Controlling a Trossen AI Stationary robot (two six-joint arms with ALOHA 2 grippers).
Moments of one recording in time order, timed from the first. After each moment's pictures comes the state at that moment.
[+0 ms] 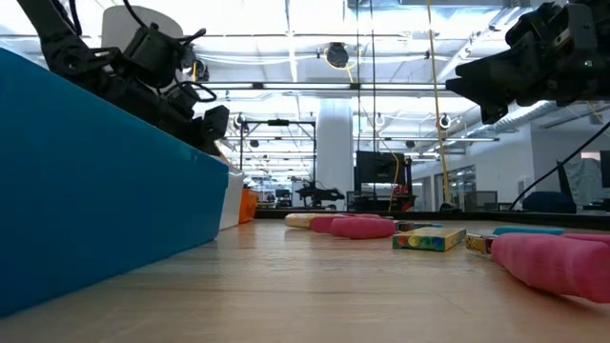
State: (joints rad) left arm 0.33 1.35 0.38 0.60 -0.63 -0.43; right arm 0.06 0.52 0.02 0.57 0.10 0.13
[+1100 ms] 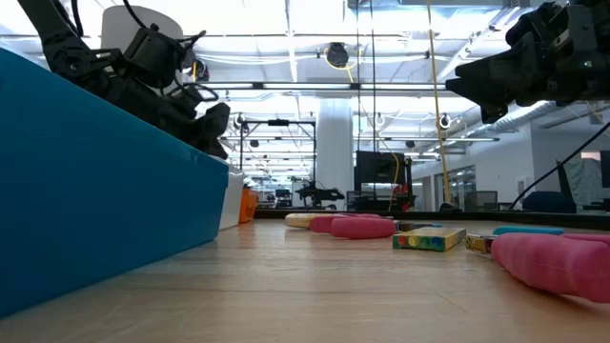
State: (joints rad) left arm 0.34 1.35 0.38 0.61 -0.49 -0.43; right arm 0.06 0.52 0.02 0.57 0.11 0.12
